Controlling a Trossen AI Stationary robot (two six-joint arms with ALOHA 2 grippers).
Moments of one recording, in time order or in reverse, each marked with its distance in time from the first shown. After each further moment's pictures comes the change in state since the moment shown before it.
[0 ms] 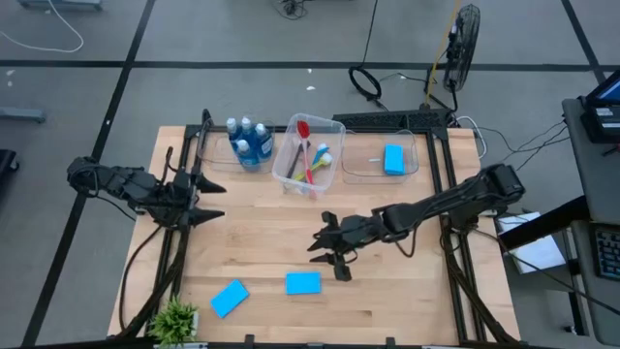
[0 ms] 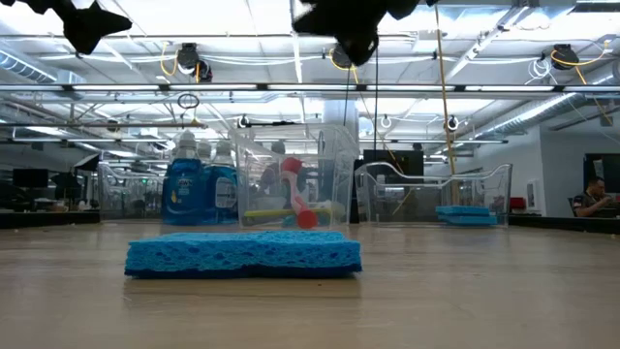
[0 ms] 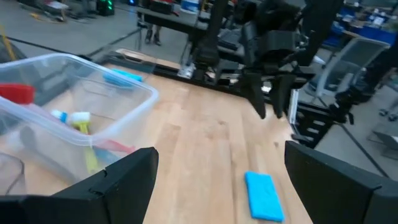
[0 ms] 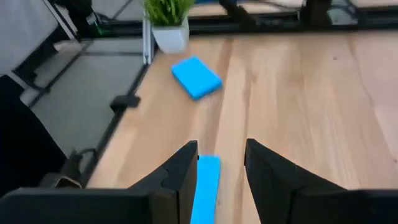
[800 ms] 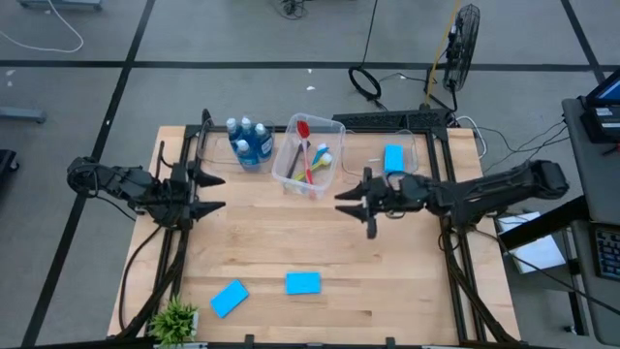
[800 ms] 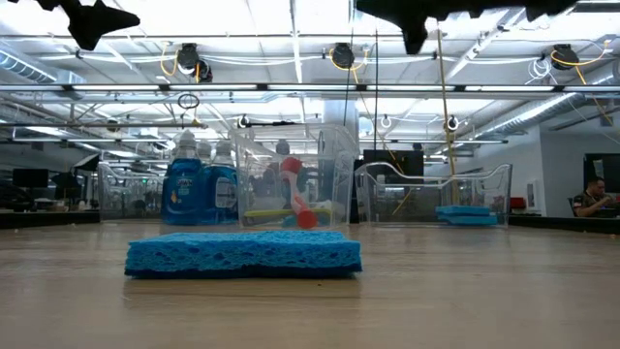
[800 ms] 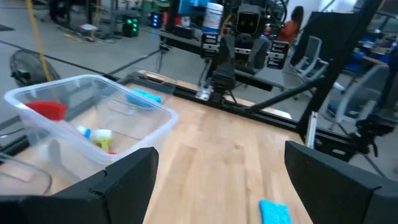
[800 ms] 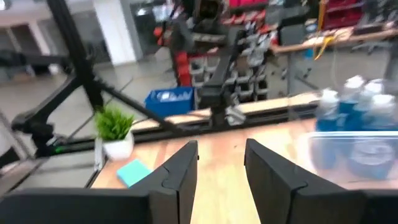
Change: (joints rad) left arm 0.000 0.000 0.000 0.067 -0.111 0.005; right arm -0.192 -0.472 -0.424 0.392 0.109 0.001
